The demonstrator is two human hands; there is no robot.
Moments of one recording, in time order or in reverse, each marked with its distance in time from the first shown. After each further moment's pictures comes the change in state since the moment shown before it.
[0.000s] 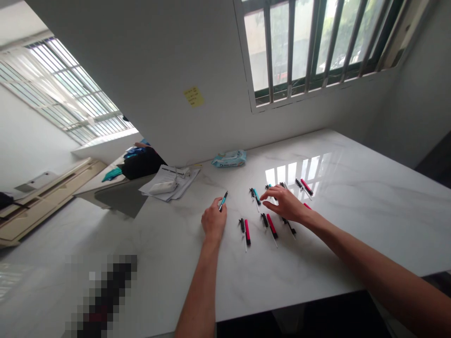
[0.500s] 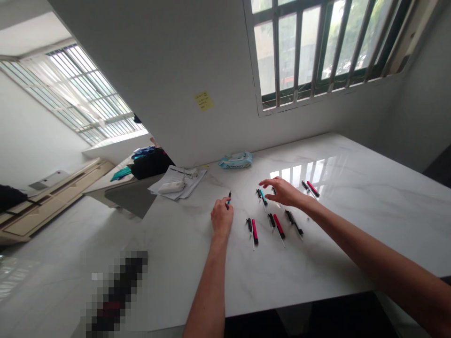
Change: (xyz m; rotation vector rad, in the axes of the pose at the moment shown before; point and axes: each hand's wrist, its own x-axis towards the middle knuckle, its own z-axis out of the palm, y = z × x) left_hand 0.005 -0.010 0.009 -0.090 0.079 0.129; right_hand 0.048 0.018 0.003 -0.114 -0.143 0.050
